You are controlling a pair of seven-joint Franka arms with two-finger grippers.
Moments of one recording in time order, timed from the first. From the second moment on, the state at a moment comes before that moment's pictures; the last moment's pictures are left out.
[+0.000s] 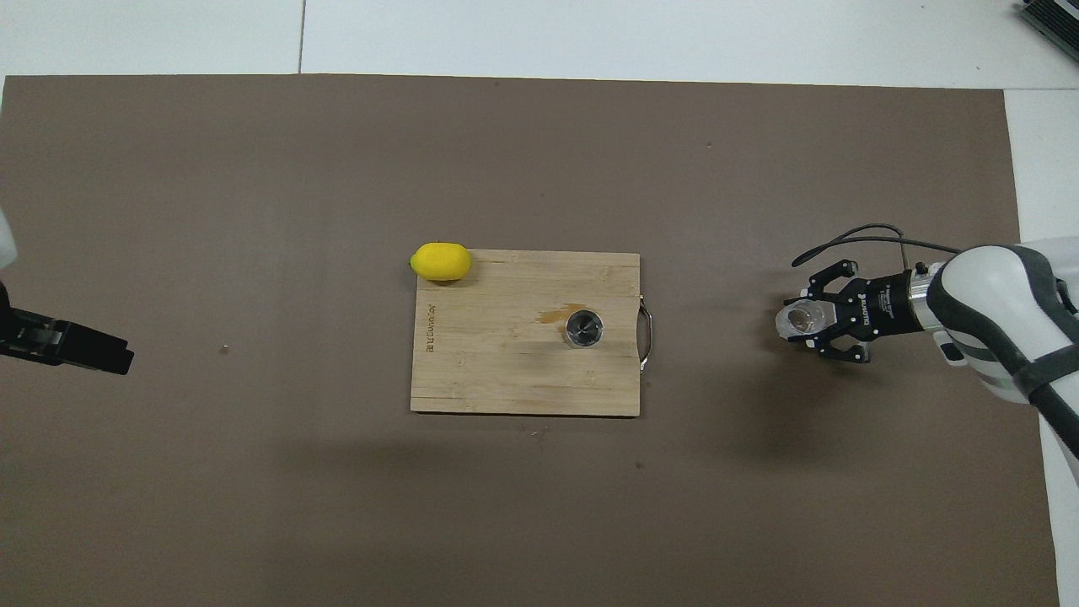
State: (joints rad) left arm -0.09 -0.12 0.02 -1.68 0.00 1.42 0.18; right arm -0.28 0.29 0.08 -2.08 0.68 2.07 0.93
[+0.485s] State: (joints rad) left arm -0.08 -0.12 0.03 -1.68 0.00 1.42 0.18; right arm -0.30 0.29 0.08 -2.08 0.69 2.06 0.90
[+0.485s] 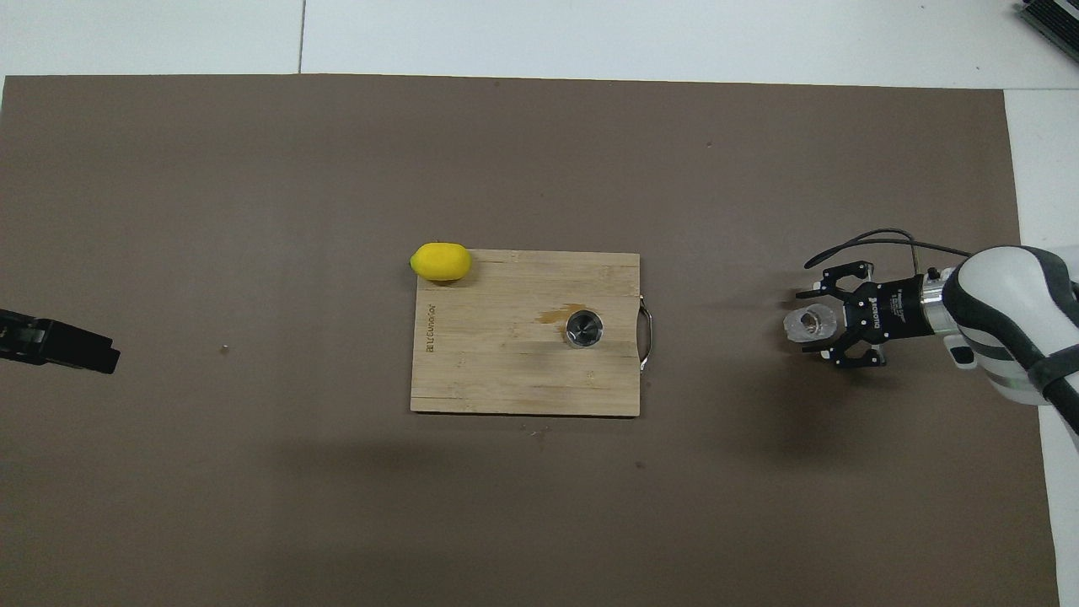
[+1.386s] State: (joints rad) left arm -0.09 -0.12 0.02 -1.68 0.00 1.48 0.10; right arm -0.19 0.14 0.09 -2.09 0.38 2.04 0.64
